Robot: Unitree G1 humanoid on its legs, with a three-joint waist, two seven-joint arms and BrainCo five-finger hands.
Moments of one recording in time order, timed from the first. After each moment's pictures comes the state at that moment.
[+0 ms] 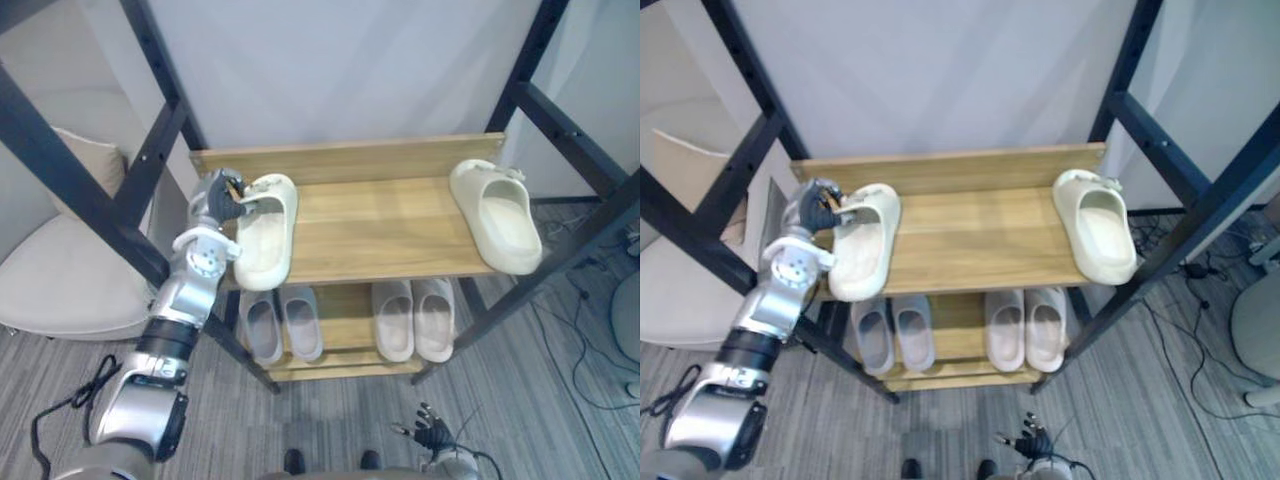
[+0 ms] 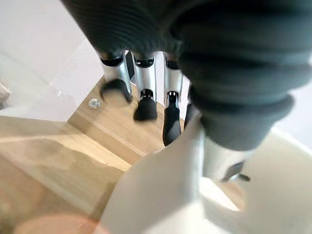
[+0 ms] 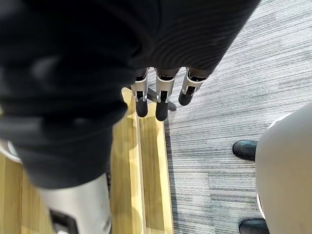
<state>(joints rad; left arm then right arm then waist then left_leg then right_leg) -0.60 0.42 -0.11 0.39 0.48 0.08 0.15 0.19 -0.05 -0.06 0.76 -0.03 -0.05 -0.03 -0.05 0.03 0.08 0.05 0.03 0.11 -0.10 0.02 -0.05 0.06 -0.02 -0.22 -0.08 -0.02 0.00</state>
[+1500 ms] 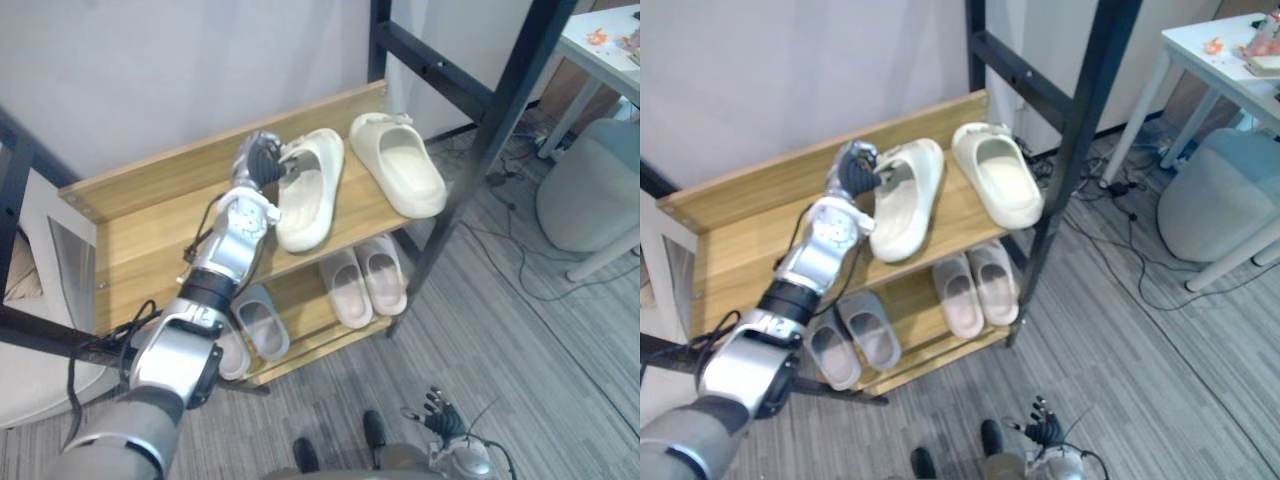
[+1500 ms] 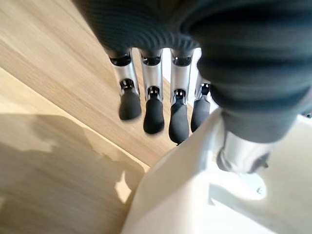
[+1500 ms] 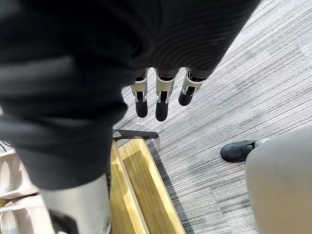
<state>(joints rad) -0.89 0.25 -0.20 0.59 0.35 0.09 0.25 0.22 -0.08 -0.10 0.64 0.00 -0.06 -0.02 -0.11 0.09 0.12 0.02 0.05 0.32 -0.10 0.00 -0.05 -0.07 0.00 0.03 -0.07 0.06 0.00</state>
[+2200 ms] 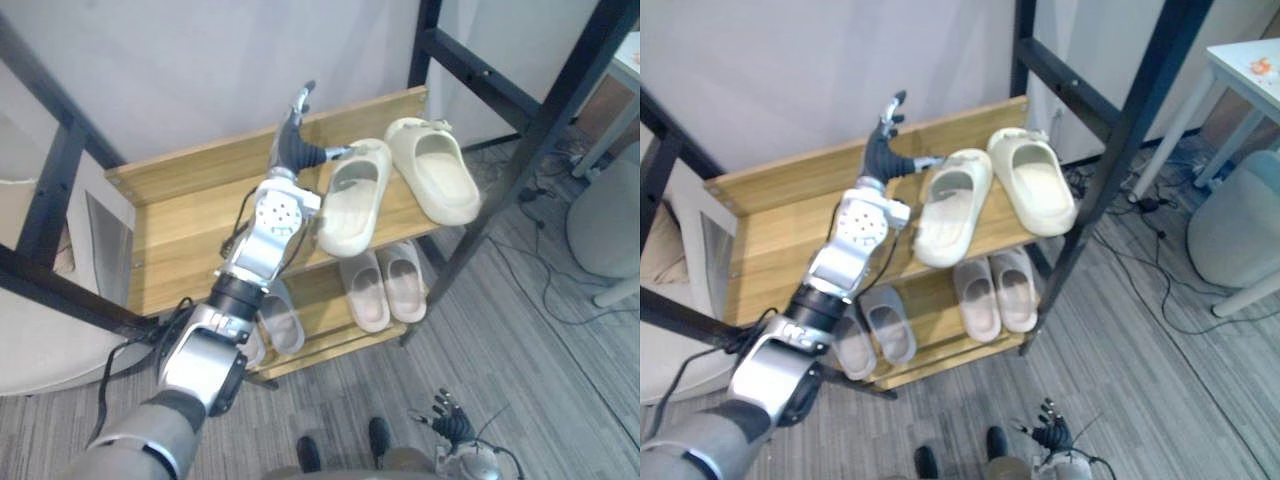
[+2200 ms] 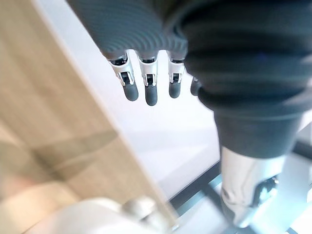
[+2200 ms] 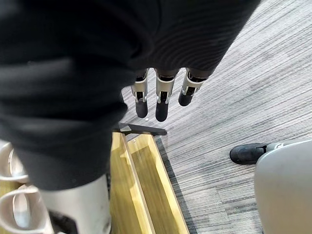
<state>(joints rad) -0.82 0.16 -0.21 0.31 0.16 0.07 0.28 0.25 -0.09 -0.11 0.60 0.00 -0.06 -0.02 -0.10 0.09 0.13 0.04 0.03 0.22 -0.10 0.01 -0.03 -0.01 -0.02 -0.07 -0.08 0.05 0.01</state>
